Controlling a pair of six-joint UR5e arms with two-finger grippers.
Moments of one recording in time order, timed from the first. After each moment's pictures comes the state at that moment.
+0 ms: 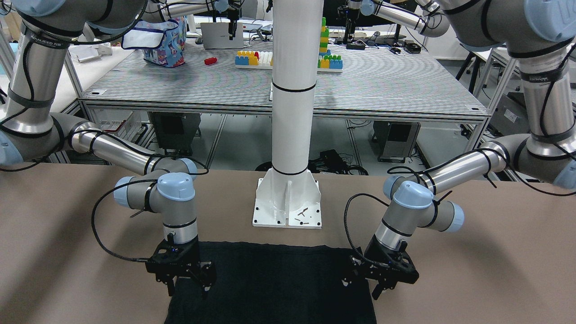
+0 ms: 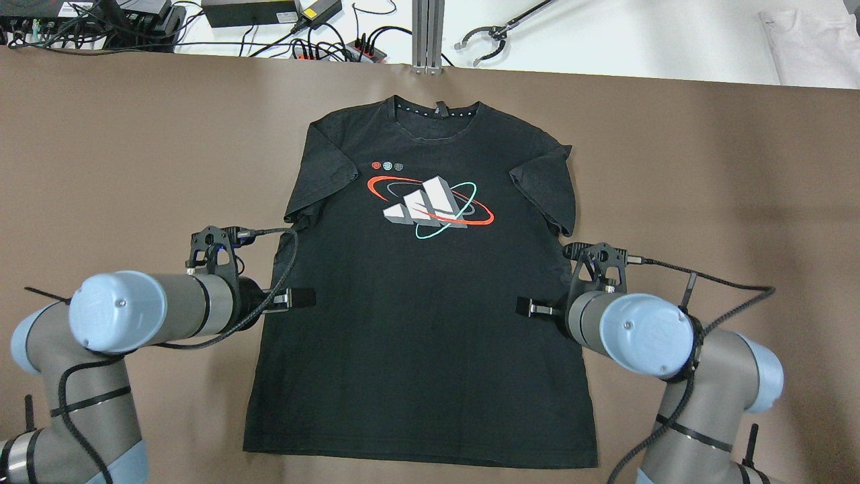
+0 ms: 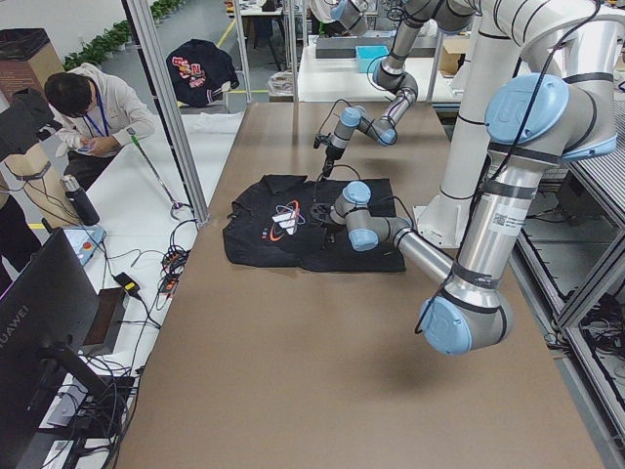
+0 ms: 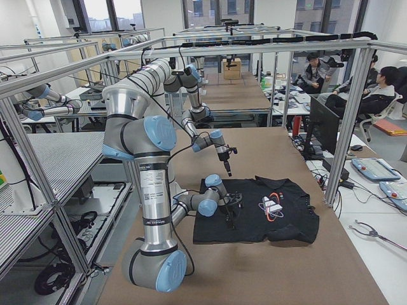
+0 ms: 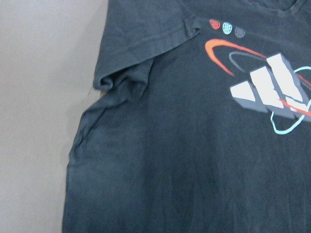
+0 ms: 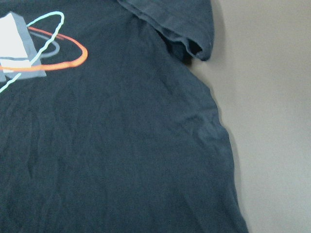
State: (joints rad) left arm -0.49 -1.81 -1.90 -2.16 -1.65 -1.42; right arm 0.47 -1.33 1.95 -1.30 1.54 1.37
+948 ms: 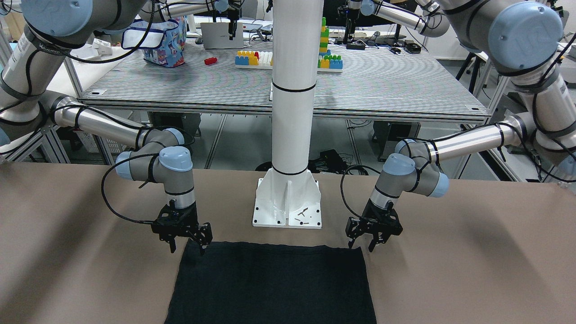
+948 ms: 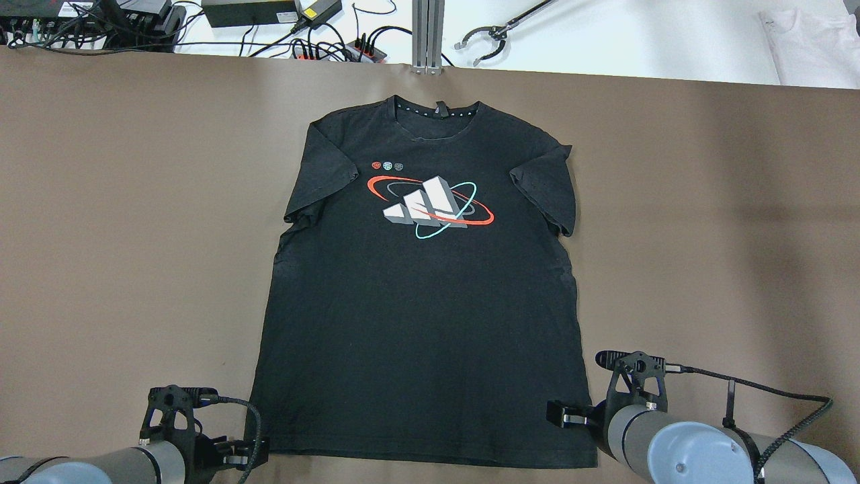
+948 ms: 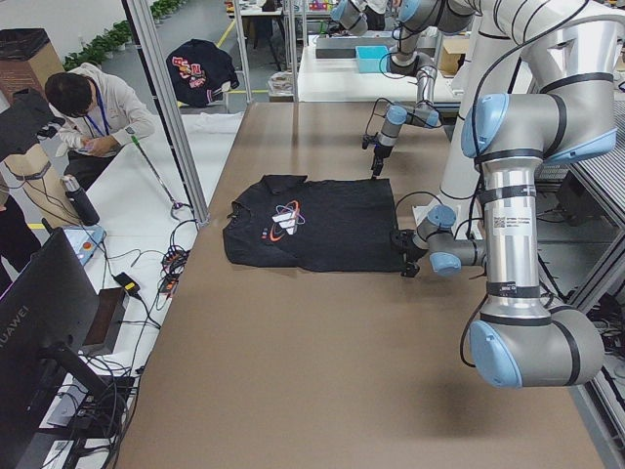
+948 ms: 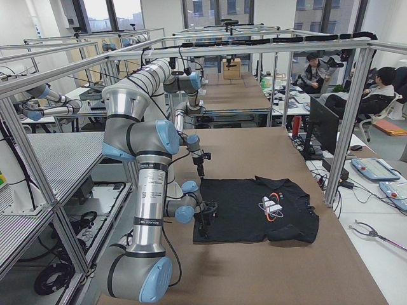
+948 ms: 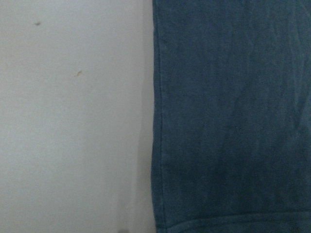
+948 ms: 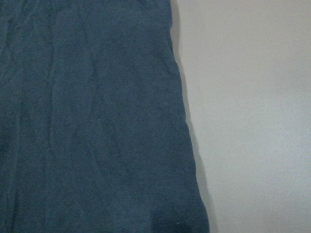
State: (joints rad) left arm -0.10 -1.54 -2.05 -2.16 -1.38 -1.53; right arm 0.24 -1.57 2.13 -1.29 1.47 1.51
